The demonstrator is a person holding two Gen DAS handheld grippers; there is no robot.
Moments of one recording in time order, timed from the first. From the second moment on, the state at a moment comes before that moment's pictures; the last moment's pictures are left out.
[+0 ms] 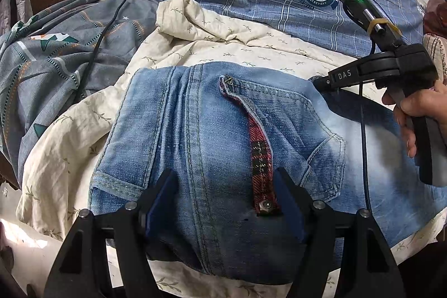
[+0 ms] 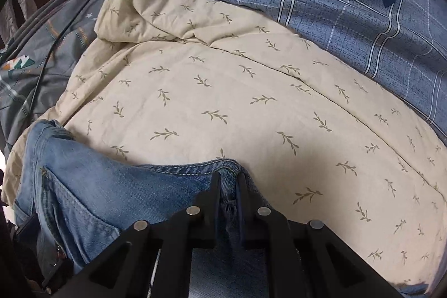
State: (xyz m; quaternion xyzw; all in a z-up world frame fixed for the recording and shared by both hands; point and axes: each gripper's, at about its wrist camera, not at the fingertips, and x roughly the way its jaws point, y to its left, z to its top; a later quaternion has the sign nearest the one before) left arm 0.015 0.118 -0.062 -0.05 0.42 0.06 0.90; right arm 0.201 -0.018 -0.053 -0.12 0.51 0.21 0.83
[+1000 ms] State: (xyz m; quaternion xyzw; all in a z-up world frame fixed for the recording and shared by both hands) left arm 0.018 0.118 -0.062 -0.06 0.42 0.07 0.90; right arm 0.135 -0.187 0.017 0.12 0.44 0.18 0.87
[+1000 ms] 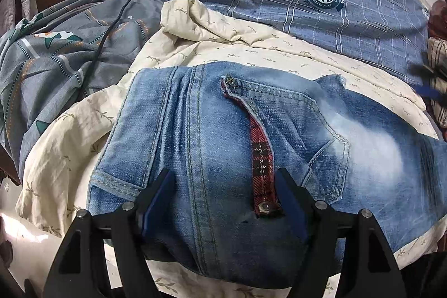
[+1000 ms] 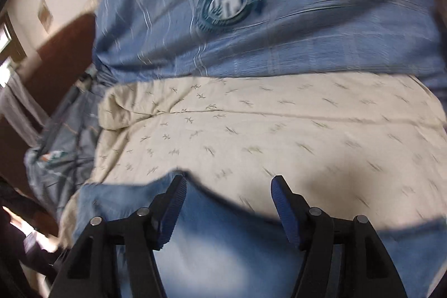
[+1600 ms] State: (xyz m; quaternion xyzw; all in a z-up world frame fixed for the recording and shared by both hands) left arm 0.016 0.116 -0.062 -0.05 0.41 0.08 0.91; right arm 0.088 -0.432 -0.083 0.43 0.43 0.11 0.79
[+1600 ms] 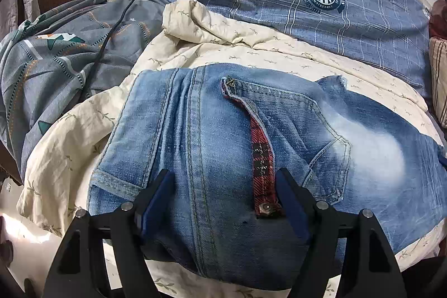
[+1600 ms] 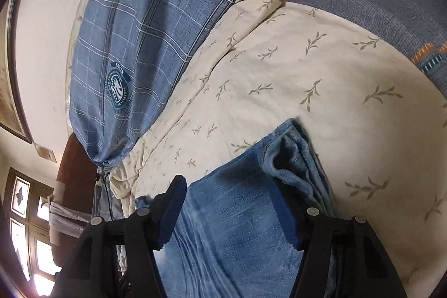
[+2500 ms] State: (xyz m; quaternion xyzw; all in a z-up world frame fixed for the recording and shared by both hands) left arm 0.014 0.119 -0.059 -0.03 0.43 0.11 0.90; right arm -0.030 -0.442 -0.089 0.48 0.43 0.06 0.76
